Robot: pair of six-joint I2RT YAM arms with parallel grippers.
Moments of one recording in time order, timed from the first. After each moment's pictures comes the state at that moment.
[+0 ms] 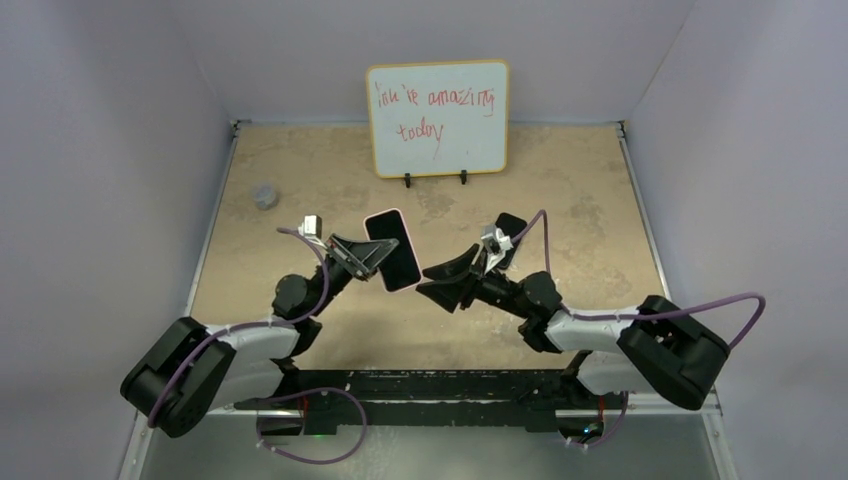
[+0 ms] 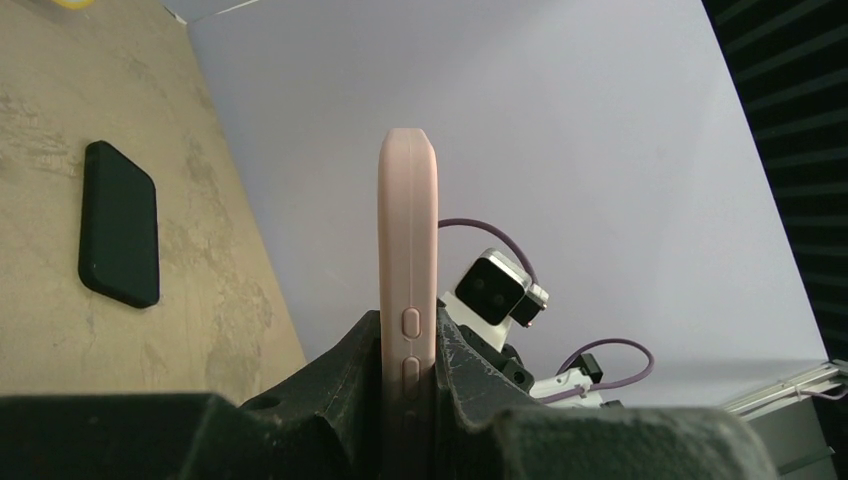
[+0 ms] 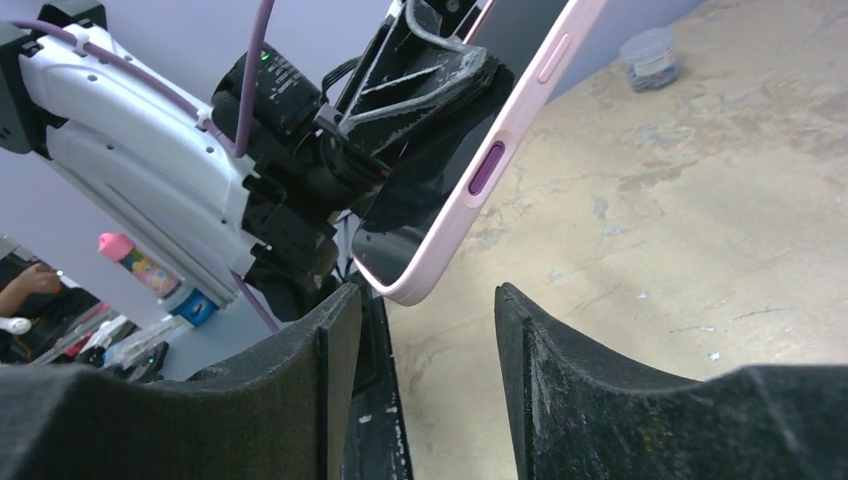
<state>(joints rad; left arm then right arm) -0.56 1.16 0.13 1.35 0.18 -1.41 0.83 1.29 0.25 1.29 -0.37 0.64</state>
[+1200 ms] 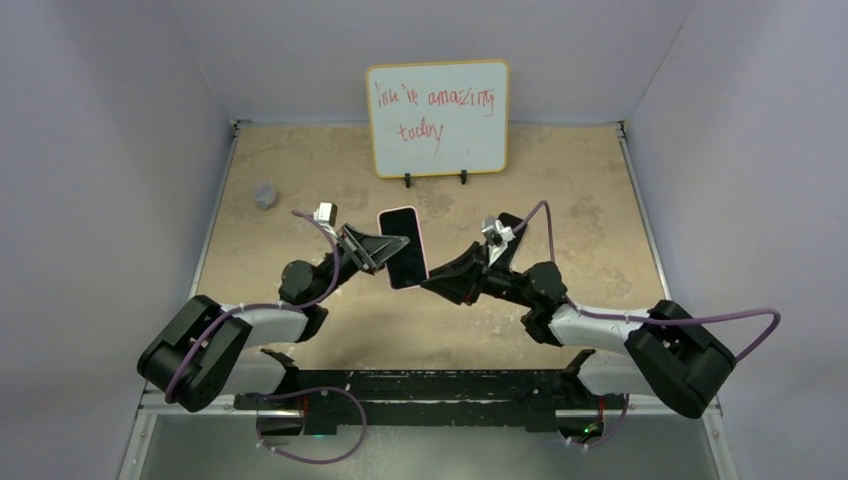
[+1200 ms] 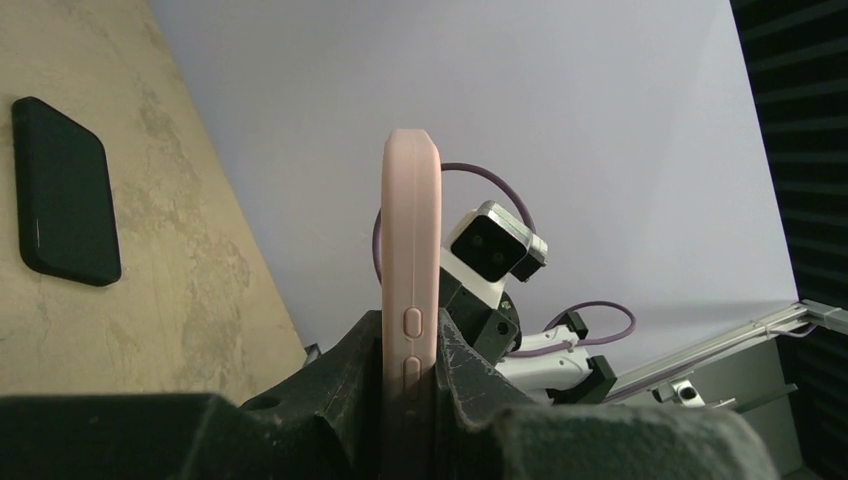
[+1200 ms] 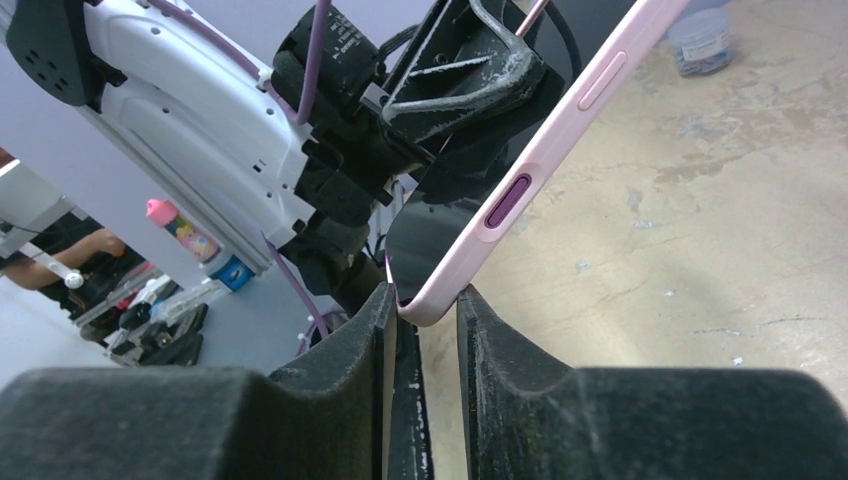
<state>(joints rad) -0.54 1.31 0.23 1.42 0.37 -1.46 0.75 1.26 0.29 1.23 -0.57 0.70</state>
